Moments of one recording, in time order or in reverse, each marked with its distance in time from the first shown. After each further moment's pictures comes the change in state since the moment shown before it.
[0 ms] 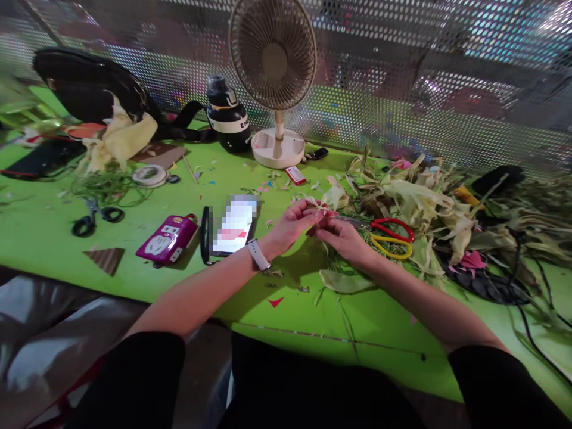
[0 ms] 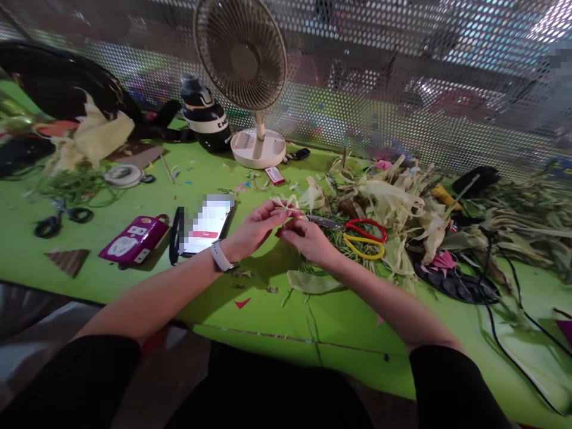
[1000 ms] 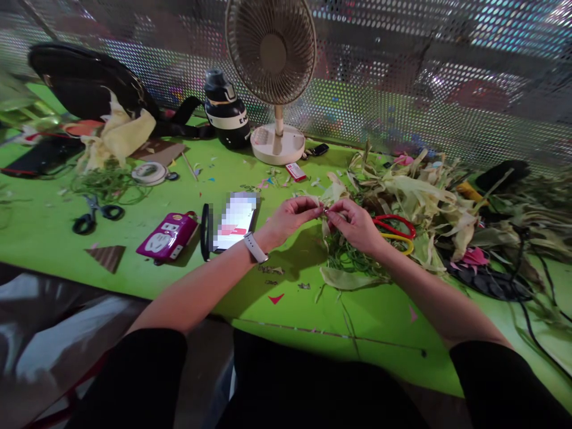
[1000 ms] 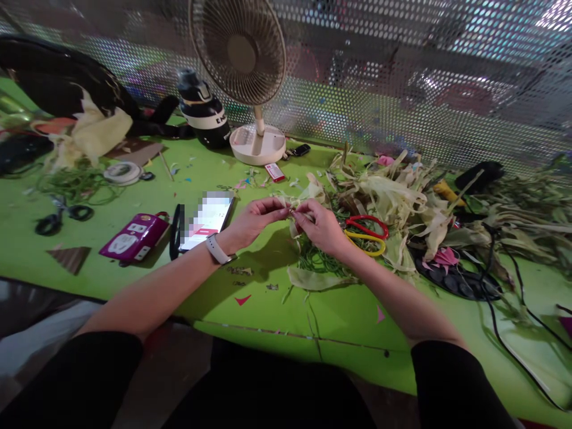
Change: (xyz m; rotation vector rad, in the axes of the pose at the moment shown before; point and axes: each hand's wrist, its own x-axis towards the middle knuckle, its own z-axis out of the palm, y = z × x) left_hand 0.006 0.006 -0.008 0.255 0.038 -0.007; right_hand 0.002 -0.012 -0.024 -0.249 0.161 -0.129
